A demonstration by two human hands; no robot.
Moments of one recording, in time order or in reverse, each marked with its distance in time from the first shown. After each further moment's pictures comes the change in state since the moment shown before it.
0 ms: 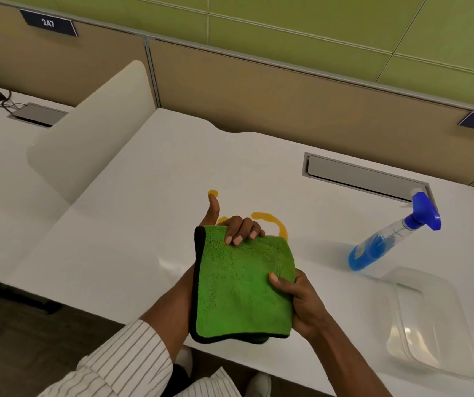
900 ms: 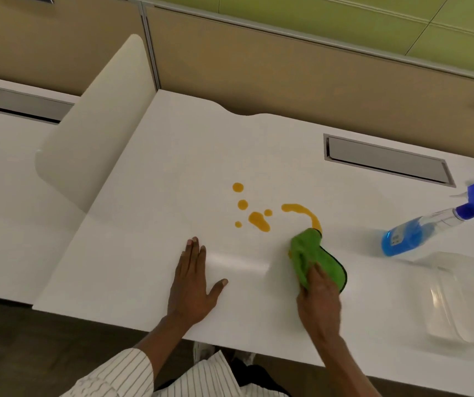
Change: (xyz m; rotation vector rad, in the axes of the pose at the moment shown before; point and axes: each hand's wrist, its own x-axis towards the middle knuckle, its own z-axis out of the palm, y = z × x) left_hand -0.173 0.005 -0.195 1.986 0.600 -0.125; right_hand 0.046 0.075 0.057 -1.536 0.902 -0.012
